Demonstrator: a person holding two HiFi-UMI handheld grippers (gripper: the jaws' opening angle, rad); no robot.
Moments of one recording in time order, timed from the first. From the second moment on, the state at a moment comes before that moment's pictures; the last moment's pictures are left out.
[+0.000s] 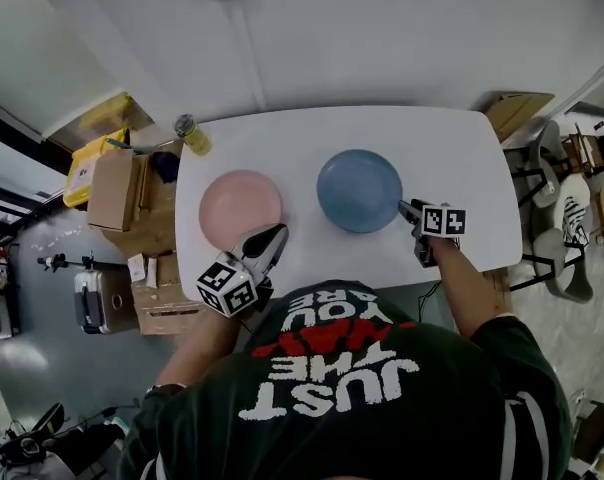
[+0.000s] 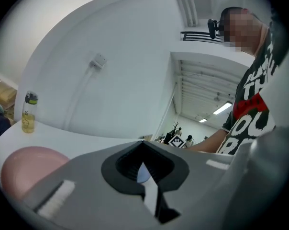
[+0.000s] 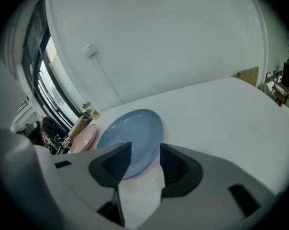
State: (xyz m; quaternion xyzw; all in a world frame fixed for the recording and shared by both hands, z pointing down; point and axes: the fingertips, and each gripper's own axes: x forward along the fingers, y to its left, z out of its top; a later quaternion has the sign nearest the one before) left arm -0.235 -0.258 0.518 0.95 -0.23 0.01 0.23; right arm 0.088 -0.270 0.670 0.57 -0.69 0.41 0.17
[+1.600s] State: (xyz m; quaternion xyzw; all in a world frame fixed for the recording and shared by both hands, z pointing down) left arm -0.436 -0.190 0.540 0.84 -0.48 -0.04 0.25; right arm -0.221 -0.421 0.695 0.36 -0.74 0.51 0.23
